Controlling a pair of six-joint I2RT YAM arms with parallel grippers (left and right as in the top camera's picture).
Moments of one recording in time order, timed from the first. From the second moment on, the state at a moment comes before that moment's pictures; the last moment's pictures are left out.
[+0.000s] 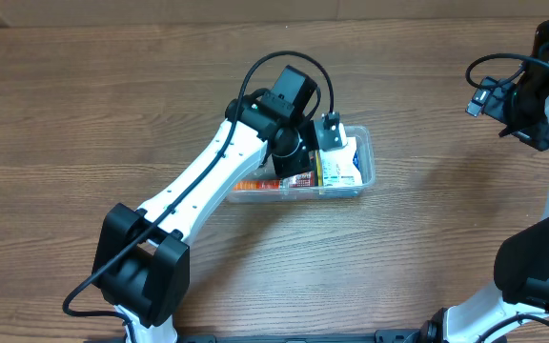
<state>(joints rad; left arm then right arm) -0.58 1.90 1.61 -0.88 0.17 0.75 -0.28 1.84 1.82 -1.32 0.05 0.28</state>
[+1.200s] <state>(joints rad) -0.12 1.54 1.92 -1.24 0.18 0.17 -0.28 1.84 1.82 -1.32 0.05 0.28</state>
